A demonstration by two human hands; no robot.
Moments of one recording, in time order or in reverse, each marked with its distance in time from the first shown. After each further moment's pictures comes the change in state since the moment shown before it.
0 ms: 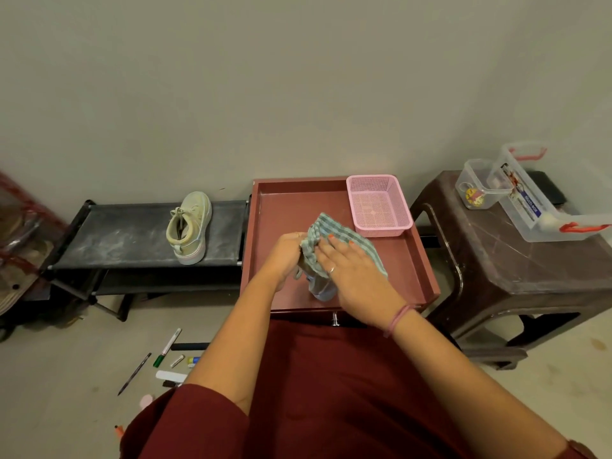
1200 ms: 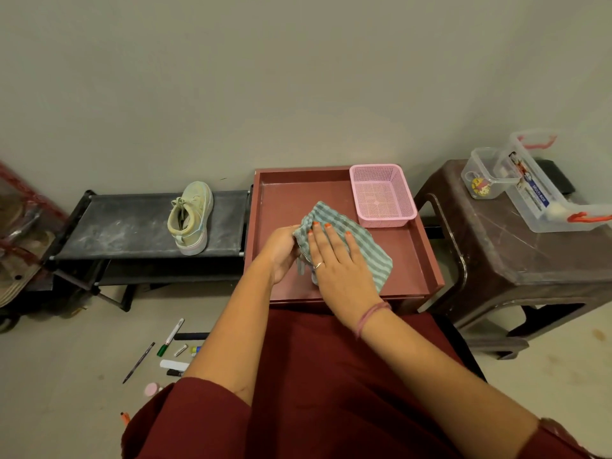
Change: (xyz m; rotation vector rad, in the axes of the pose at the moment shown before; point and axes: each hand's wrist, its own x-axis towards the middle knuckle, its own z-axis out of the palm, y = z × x) left_hand 0.000 -0.004 -0.009 -0.246 0.001 -0.139; right_hand 0.008 -0.035 0.023 -0.249 0.061 0.221
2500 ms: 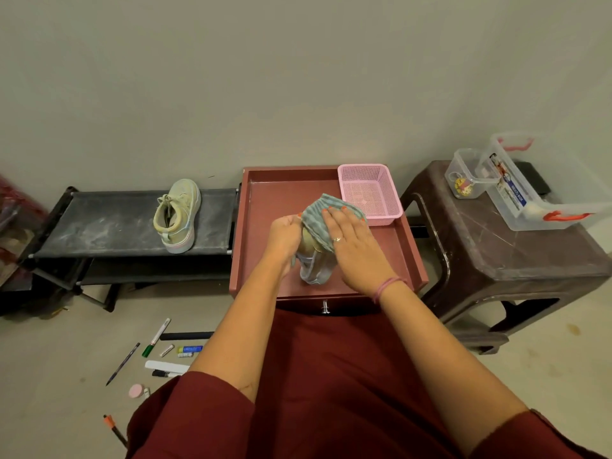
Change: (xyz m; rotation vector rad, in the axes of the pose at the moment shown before) left_hand -0.001 0.002 0.037 0.099 0.227 0.159; right_hand 0.017 0.059 0.012 0.189 0.059 -0.039
